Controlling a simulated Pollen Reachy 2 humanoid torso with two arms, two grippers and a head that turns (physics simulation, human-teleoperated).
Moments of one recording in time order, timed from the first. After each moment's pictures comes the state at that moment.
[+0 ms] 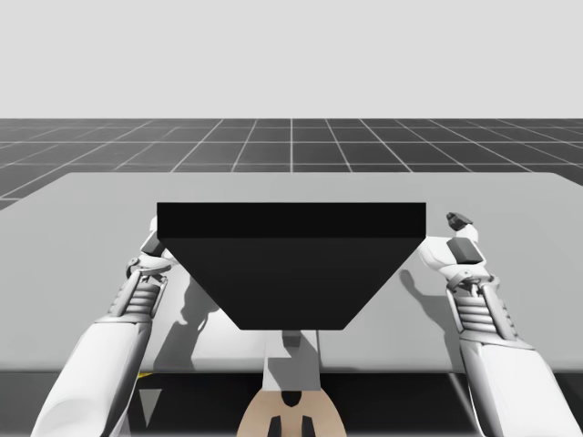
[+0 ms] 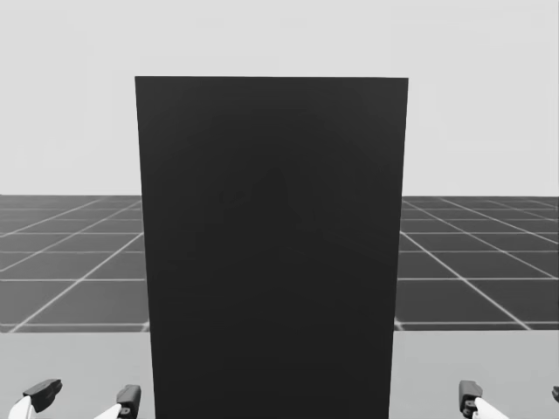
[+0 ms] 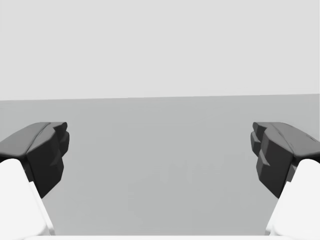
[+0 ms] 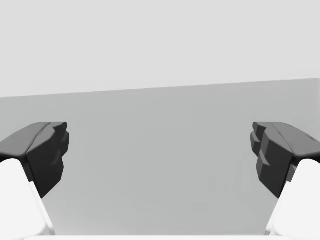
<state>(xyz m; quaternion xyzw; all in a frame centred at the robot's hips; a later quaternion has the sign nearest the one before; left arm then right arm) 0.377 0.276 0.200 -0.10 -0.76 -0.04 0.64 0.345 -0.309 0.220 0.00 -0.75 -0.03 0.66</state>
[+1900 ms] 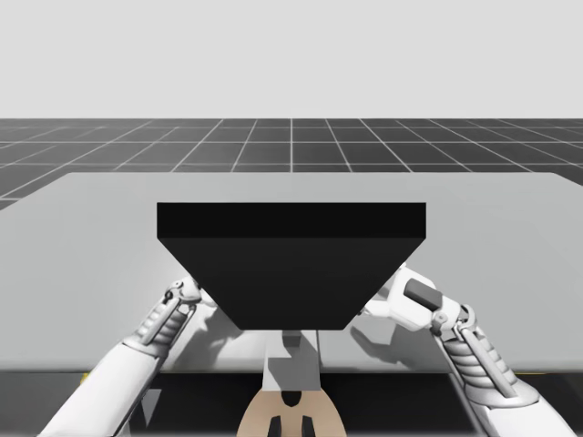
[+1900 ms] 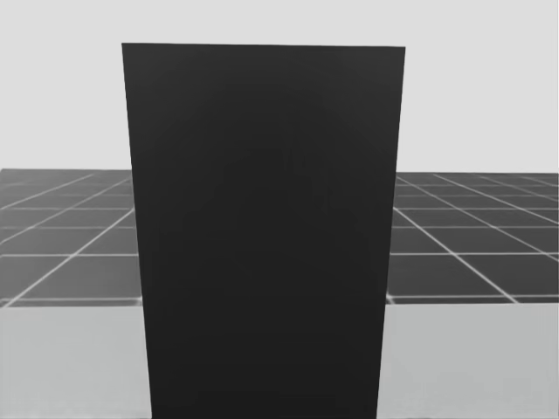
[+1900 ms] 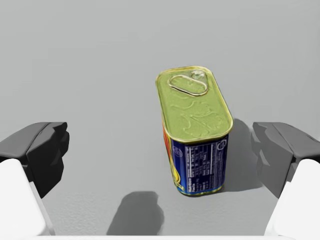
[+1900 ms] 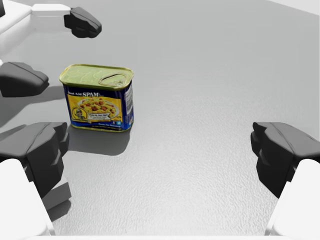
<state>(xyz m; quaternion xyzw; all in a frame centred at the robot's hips) 0.343 0.203 0.168 -0.28 -0.59 -0.38 0.65 0.294 -0.252 0.195 0.30 -0.62 0.32 0.65</state>
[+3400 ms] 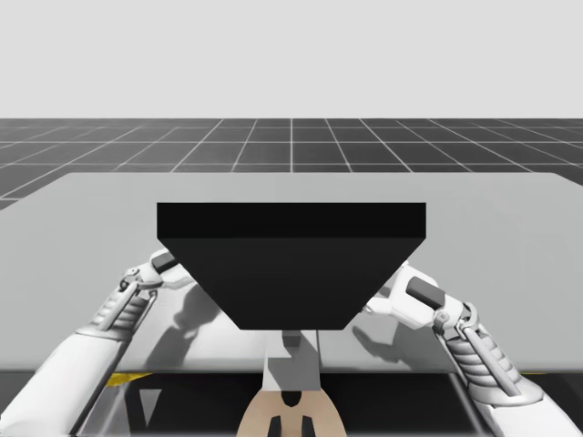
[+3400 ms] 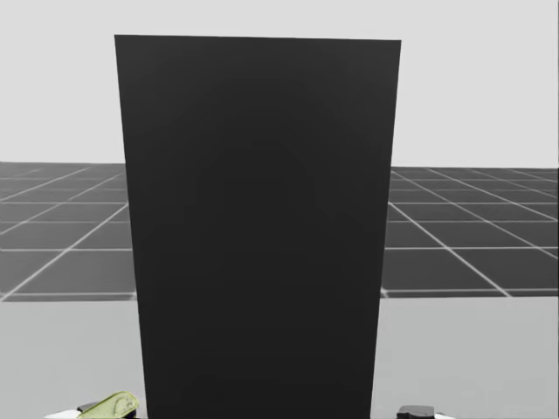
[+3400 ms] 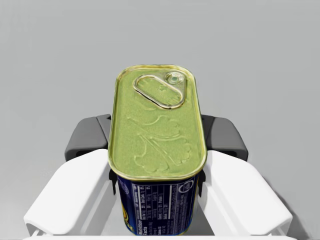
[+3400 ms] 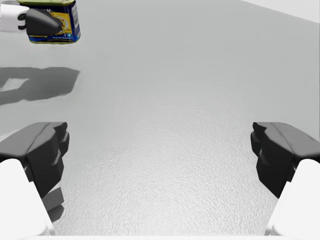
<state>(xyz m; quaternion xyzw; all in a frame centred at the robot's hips) 0.359 0.282 0.188 -0.18 -0.60 -0.30 0.72 0.295 -0.255 0.198 0.30 -0.63 0.31 0.65</state>
